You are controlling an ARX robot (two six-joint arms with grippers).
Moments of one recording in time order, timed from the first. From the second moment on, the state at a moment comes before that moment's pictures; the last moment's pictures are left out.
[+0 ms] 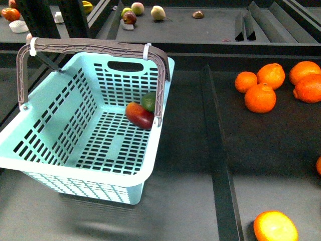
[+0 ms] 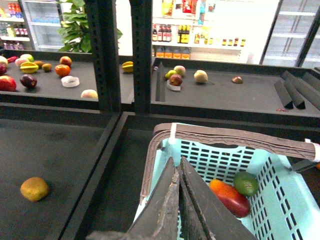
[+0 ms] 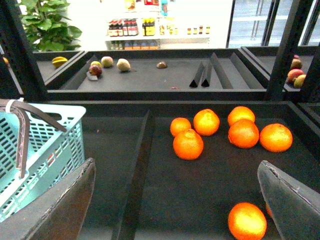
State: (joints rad) left arm -0.03 1.08 0.17 0.90 -0.01 -0.02; right arm 0.00 0.00 0.02 0.00 0.00 0.00
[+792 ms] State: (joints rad) left arm 0.00 0.55 0.01 0.54 0.00 -0.01; right arm 0.00 0.00 0.02 0.00 0.00 0.00
